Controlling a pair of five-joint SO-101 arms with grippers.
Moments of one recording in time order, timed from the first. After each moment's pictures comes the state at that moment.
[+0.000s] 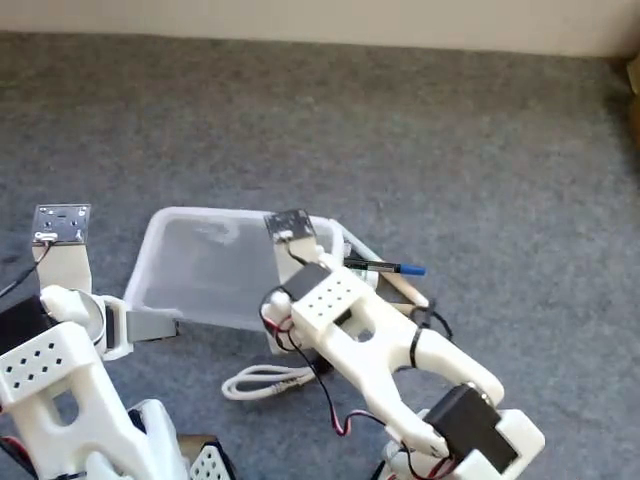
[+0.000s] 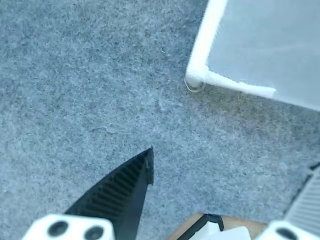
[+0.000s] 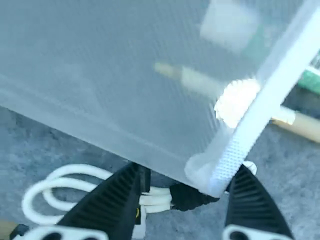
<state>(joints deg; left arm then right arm) -39.4 -49.6 49.7 85.7 -20.0 -45.6 -8.4 35.0 62.8 -24.1</state>
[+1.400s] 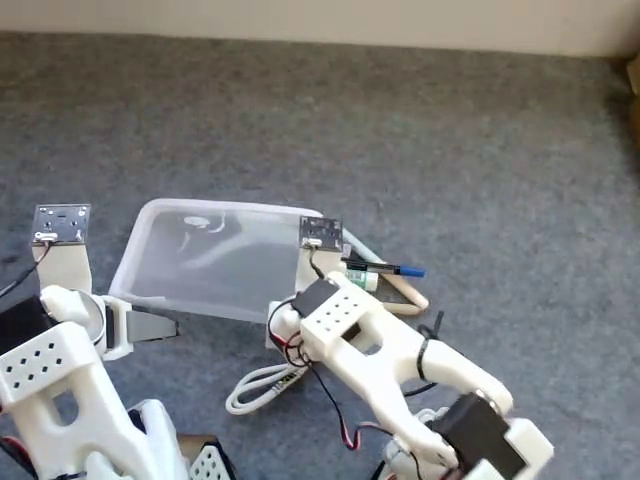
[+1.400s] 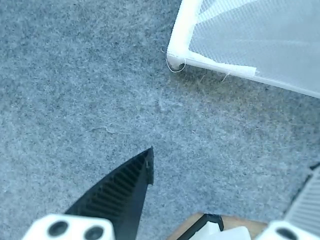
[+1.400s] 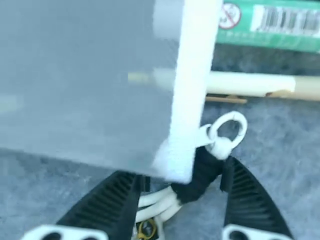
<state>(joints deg) -39.4 -49.6 49.7 85.7 -20.0 -45.5 -9.9 45.4 52.9 -43.6</state>
